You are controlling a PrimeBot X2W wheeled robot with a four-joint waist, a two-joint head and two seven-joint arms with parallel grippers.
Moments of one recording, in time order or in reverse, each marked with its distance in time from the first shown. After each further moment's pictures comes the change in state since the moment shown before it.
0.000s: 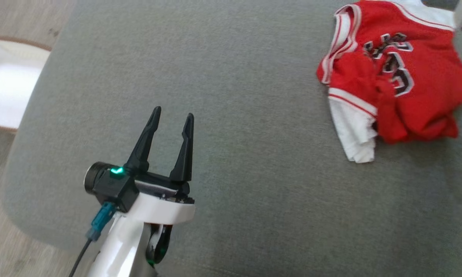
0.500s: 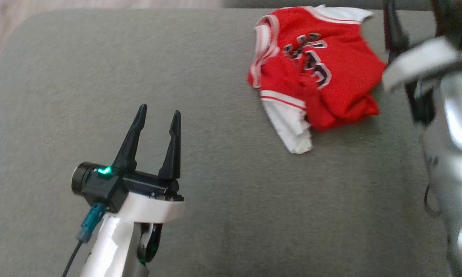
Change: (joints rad) left arm 0.009 -0.001 0.061 -0.013 0.039 -0.011 0.000; right arm 0.353 0.148 -0.059 -0.387 0.058 0.000 -0.110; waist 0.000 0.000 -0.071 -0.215
